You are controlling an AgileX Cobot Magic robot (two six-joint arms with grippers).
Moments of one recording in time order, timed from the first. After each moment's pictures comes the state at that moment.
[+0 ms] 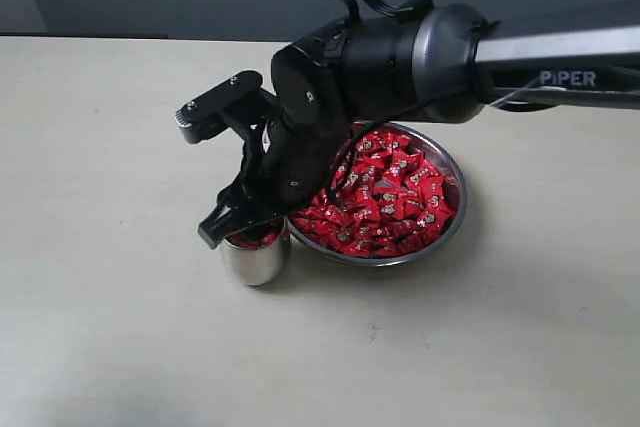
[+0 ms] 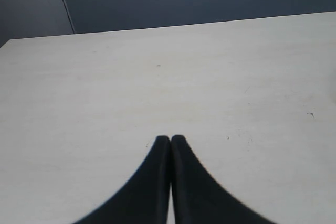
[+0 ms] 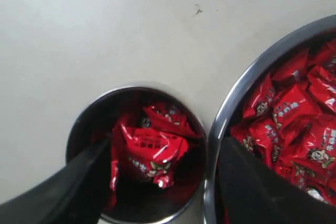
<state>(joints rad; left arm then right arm) 0.11 0.00 0.00 0.03 0.34 0.03 0.98 1.97 -1.38 0.07 0.68 -0.06</state>
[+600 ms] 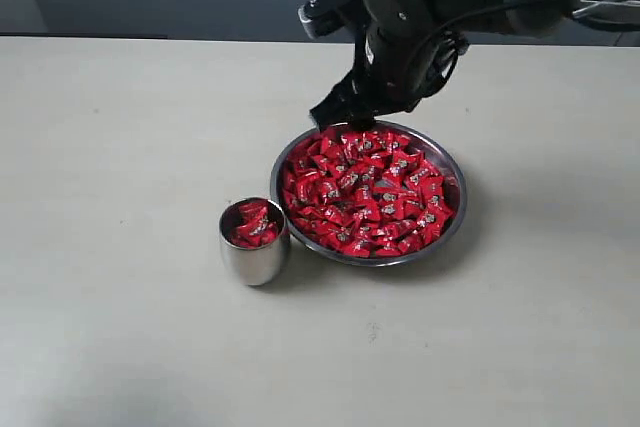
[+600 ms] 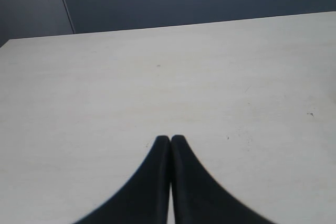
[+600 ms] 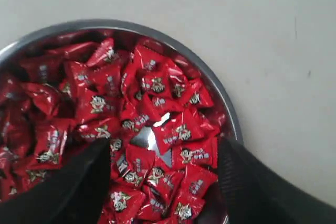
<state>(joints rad) 0.11 0.00 0.00 0.03 0.34 0.03 0.78 1.93 -1.46 -0.39 0.81 0.30</state>
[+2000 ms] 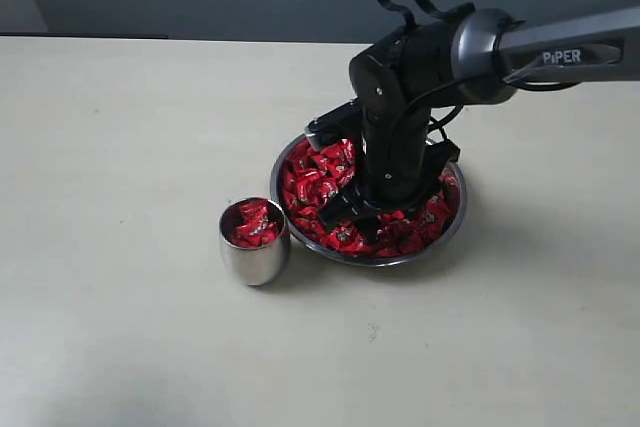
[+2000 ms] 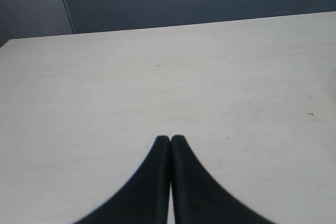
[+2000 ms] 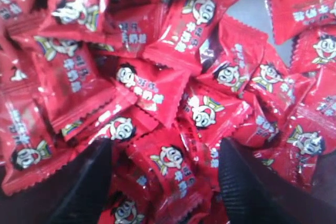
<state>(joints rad) 0.11 0.00 0.00 0.03 0.34 0.03 0.77 2.06 -1.35 -0.12 0.90 0.13</state>
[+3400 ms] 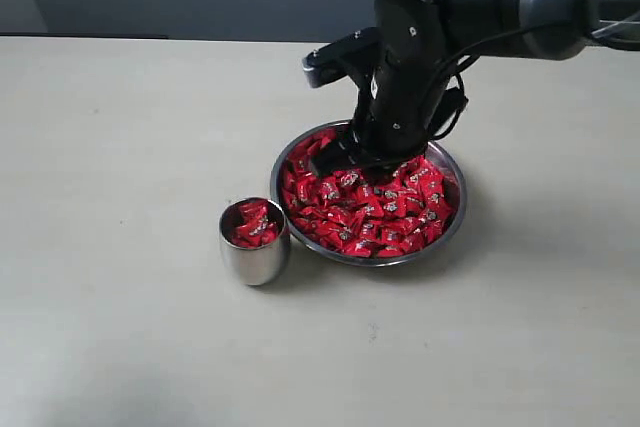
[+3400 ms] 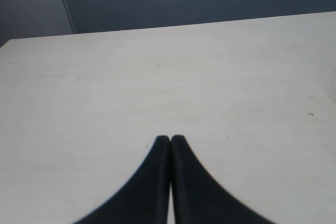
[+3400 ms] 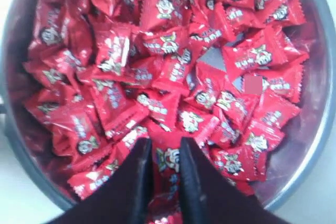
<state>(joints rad) 0.11 0.00 0.00 0.03 0.34 0.03 0.77 1.89 -1.35 -0.11 0.86 0.12</state>
